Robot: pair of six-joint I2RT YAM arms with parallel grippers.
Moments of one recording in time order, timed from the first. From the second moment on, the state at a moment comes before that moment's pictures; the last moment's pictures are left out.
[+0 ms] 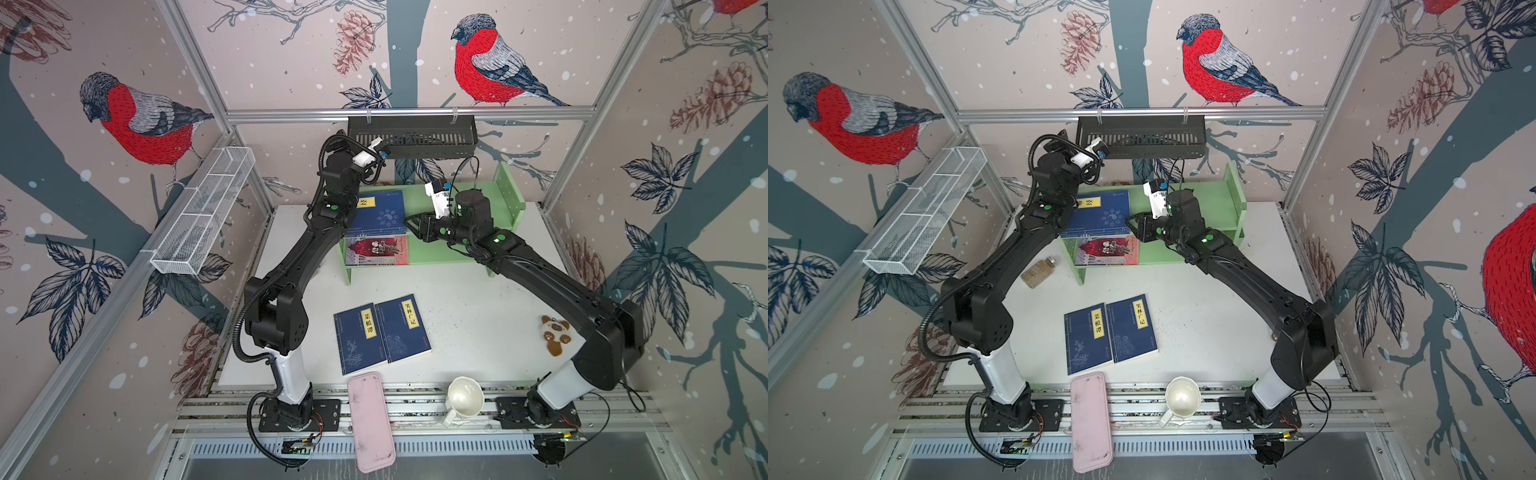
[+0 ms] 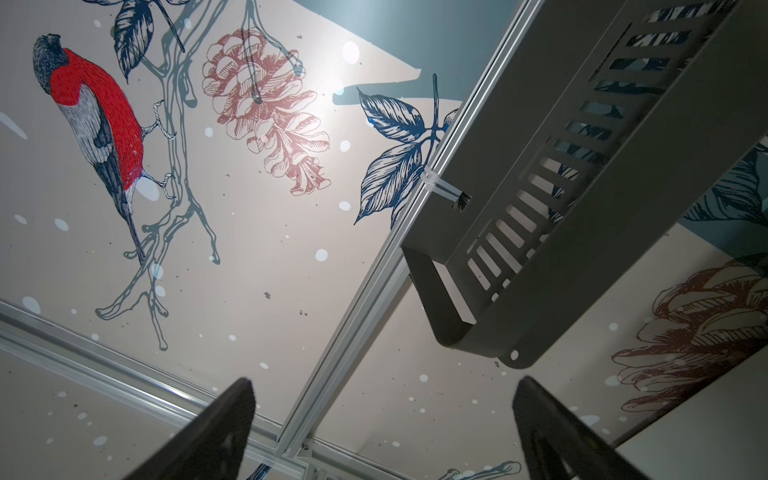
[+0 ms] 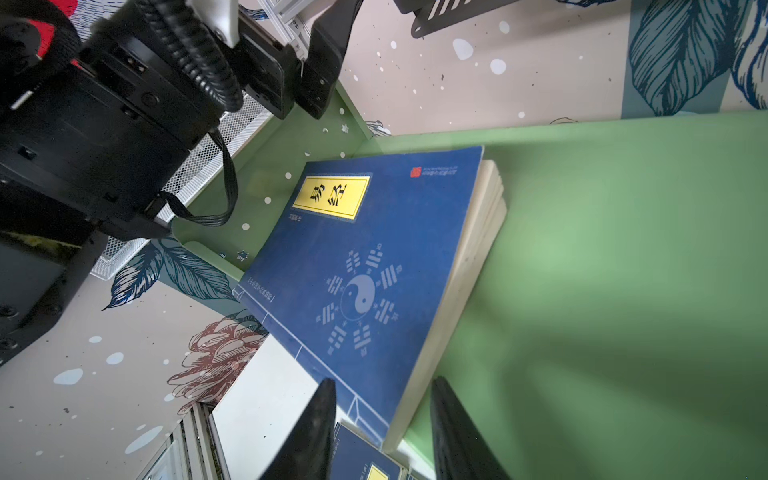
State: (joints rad) left arm -0.34 1.84 1.79 0.21 -0.32 1.11; right arm 0.63 1.60 1.47 -0.18 -0.35 0.42
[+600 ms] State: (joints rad) left arm -0.31 1.81 2.08 -0.09 -0.29 0.79; right arm 0.65 1.62 1.48 -0.18 -0.38 0.42
